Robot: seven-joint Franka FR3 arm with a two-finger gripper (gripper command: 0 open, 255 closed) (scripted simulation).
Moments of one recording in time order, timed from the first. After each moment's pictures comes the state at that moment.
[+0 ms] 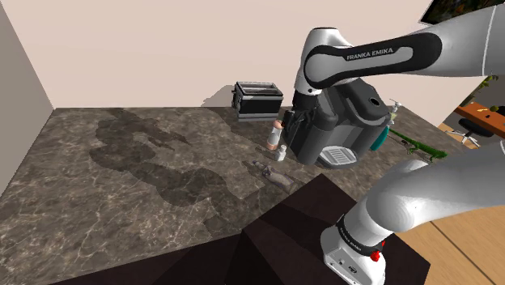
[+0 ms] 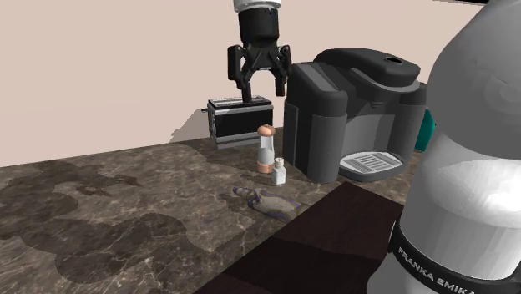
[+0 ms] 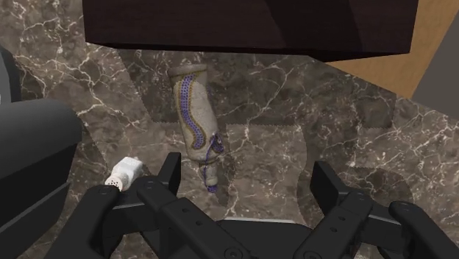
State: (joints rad) arm -0.01 -0.48 -0.05 -2.58 -0.02 1.97 0.00
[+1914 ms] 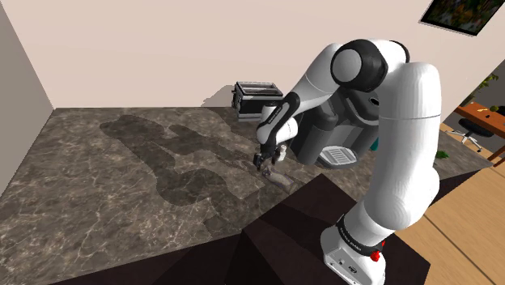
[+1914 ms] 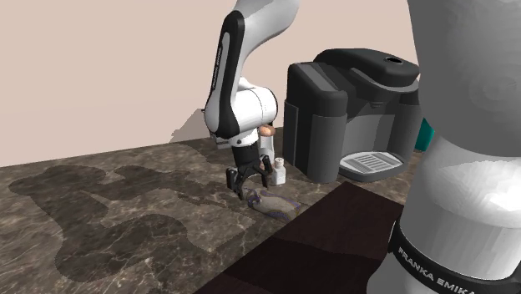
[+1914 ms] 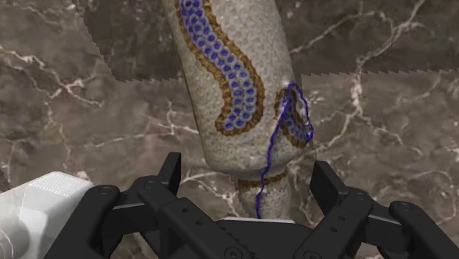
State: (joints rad) arm -0.06 0.56 -0.08 -2.29 -0.05 2.64 0.02
